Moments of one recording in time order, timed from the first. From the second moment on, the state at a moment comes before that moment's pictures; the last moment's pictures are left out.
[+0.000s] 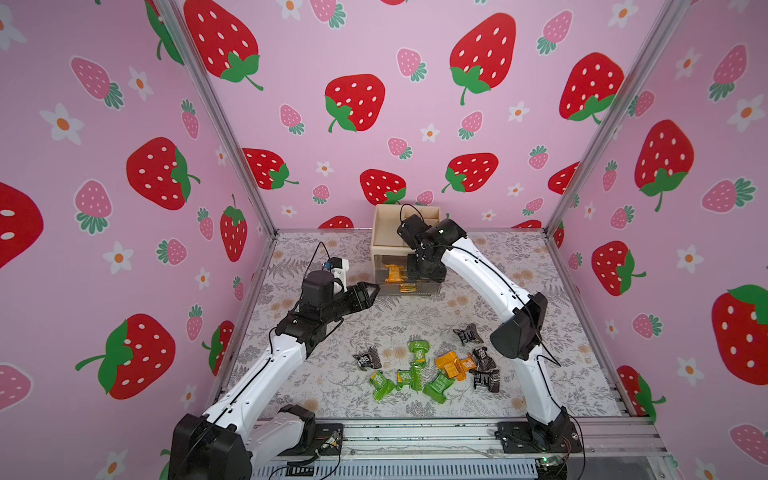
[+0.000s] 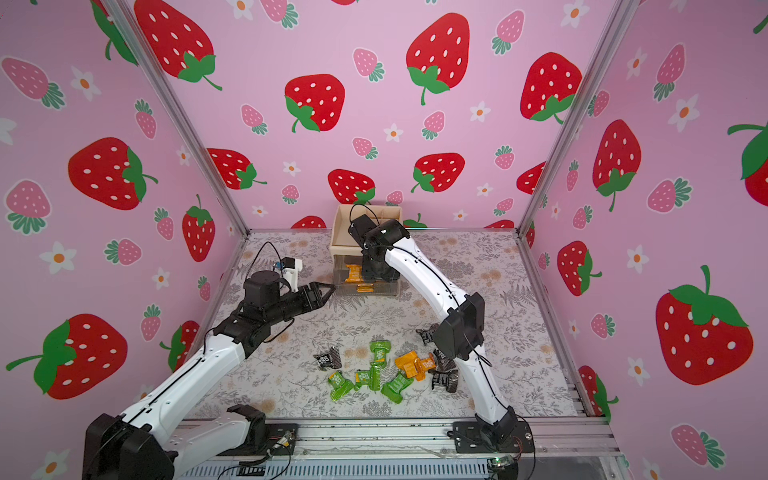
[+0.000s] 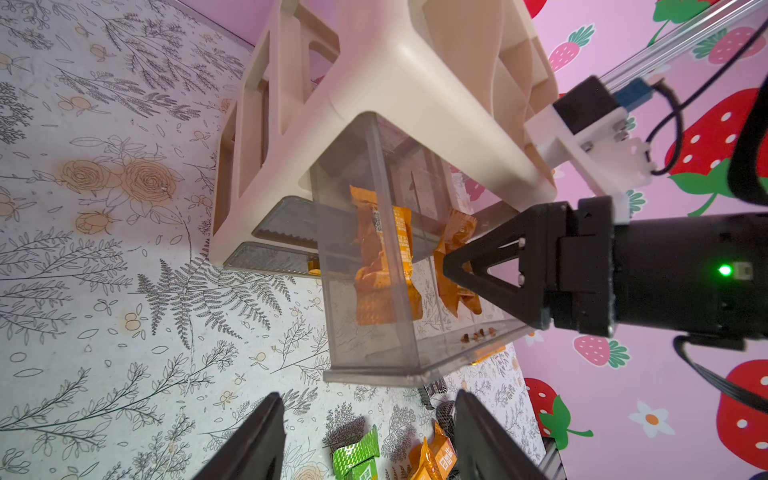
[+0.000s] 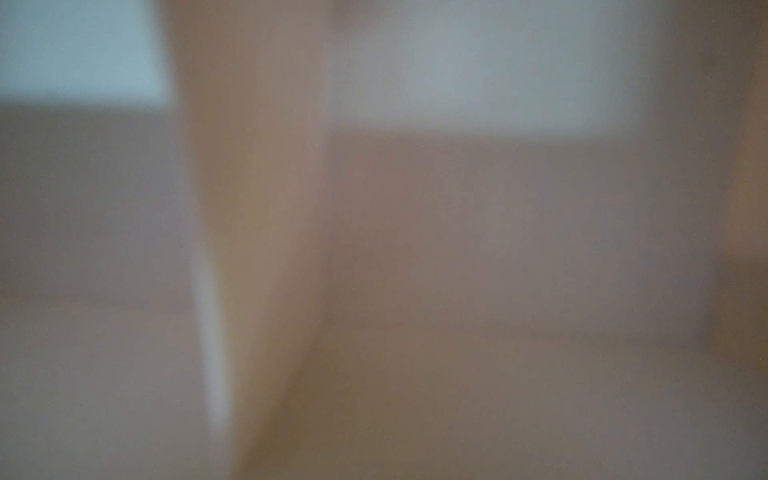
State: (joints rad) left arm -0.30 1.09 0.77 -0.15 0.37 -0.63; right arm 0.77 2.24 2.45 -1.50 0.25 0.74
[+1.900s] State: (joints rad) left arm -1.01 1.07 0.55 -0.20 0.04 -0.72; right arm 0.91 1.30 0.80 -0.79 0.01 0.75
